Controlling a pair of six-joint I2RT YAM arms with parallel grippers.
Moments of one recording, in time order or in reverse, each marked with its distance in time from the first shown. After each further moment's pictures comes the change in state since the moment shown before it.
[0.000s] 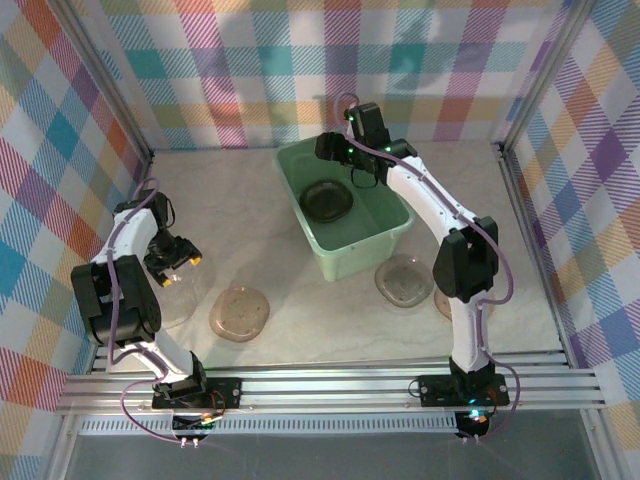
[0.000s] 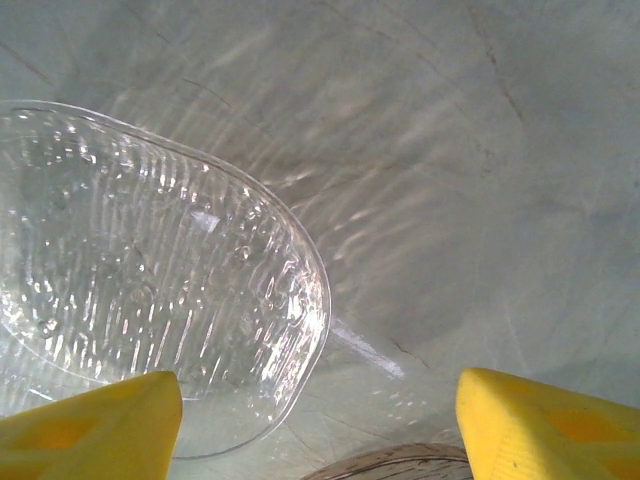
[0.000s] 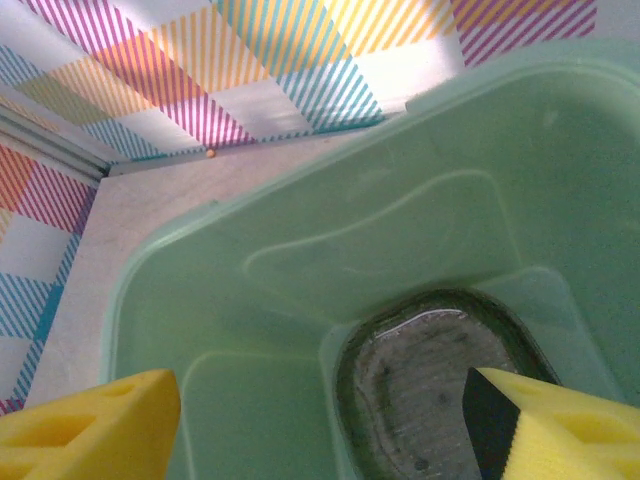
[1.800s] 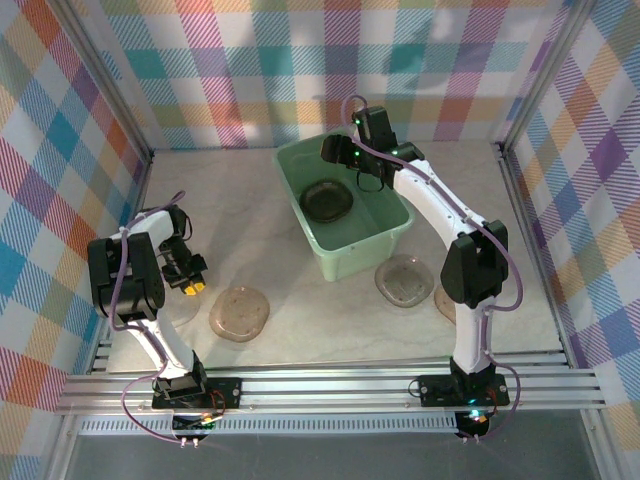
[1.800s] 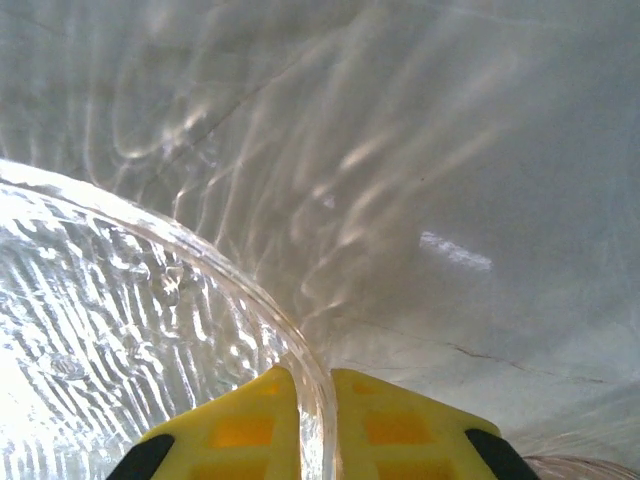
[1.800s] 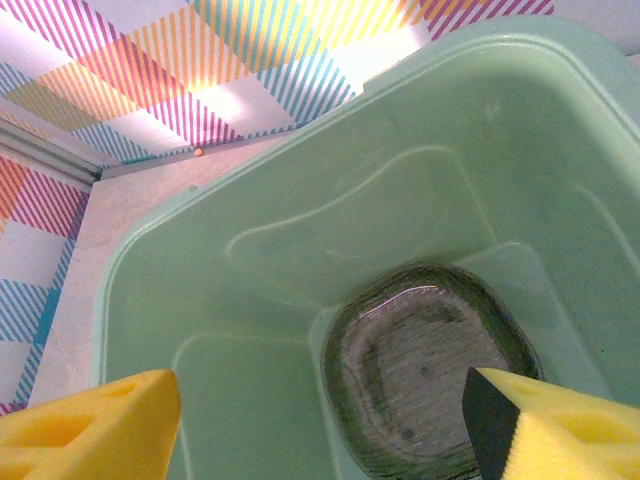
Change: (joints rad) left arm -0.048 0.162 -0.058 0.004 0.041 0.230; right arm -0.013 -0.071 -0.086 0.008 0.012 0.034
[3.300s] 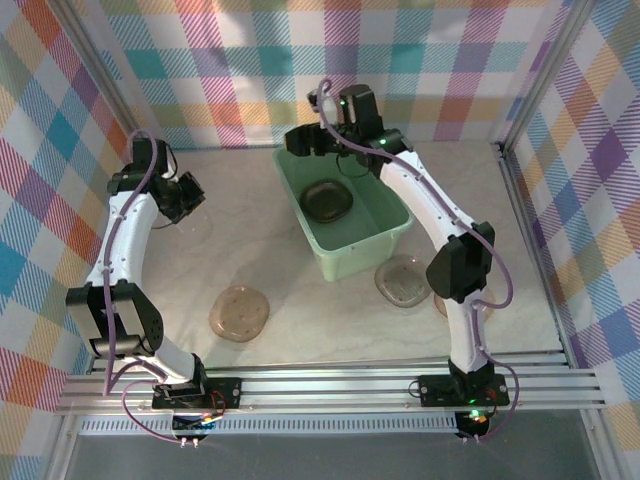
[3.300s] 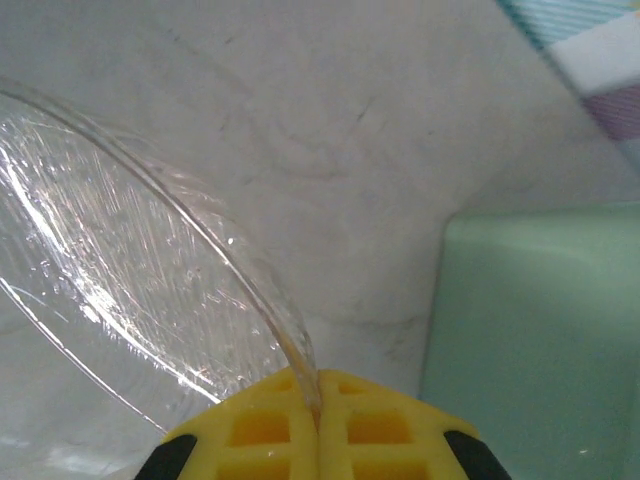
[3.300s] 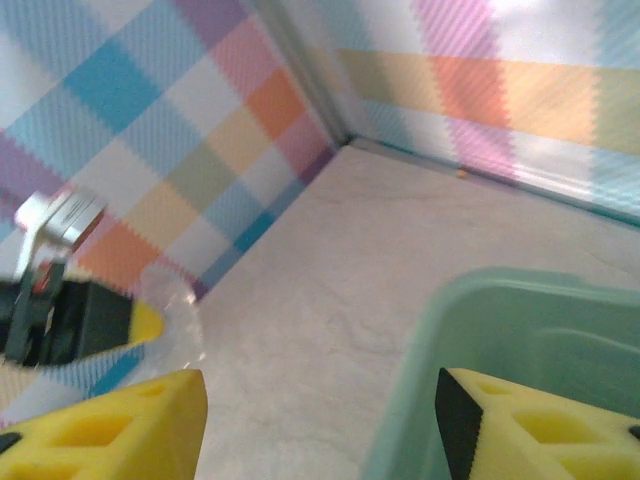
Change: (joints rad) left arm -0.099 -0.267 0.364 0.181 0.164 -0.349; right arm 0.097 0.103 0.300 0.016 -0.441 -0.323
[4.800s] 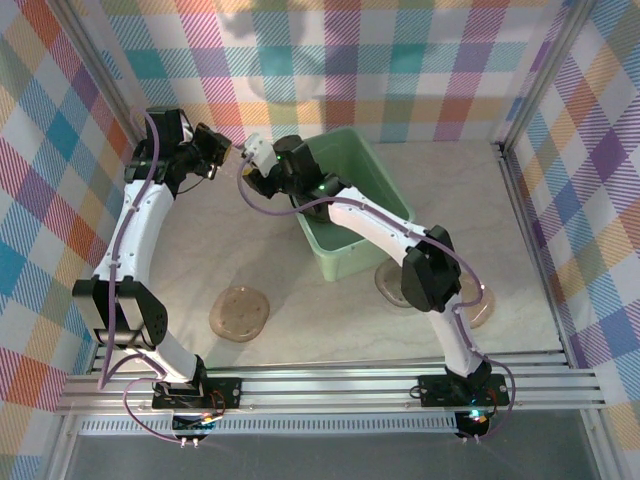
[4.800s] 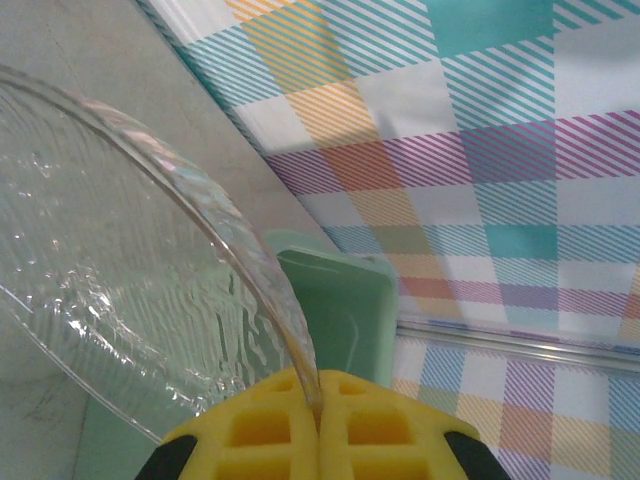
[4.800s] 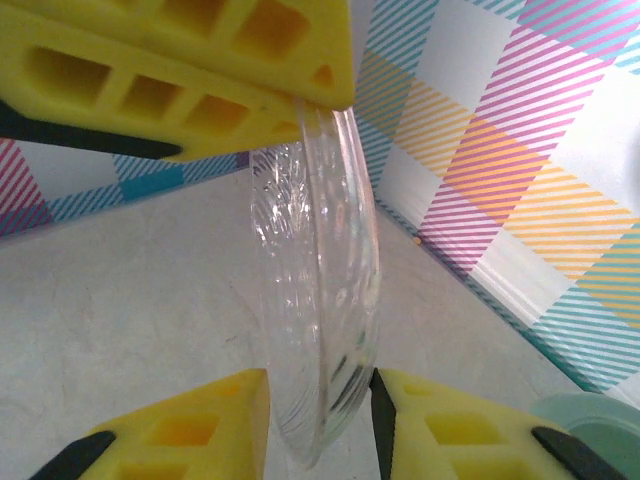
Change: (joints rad) left arm -0.124 0.059 0.134 0.361 0.177 -0.462; right arm 0.246 0.089 -0.168 0.329 0.447 -0.438
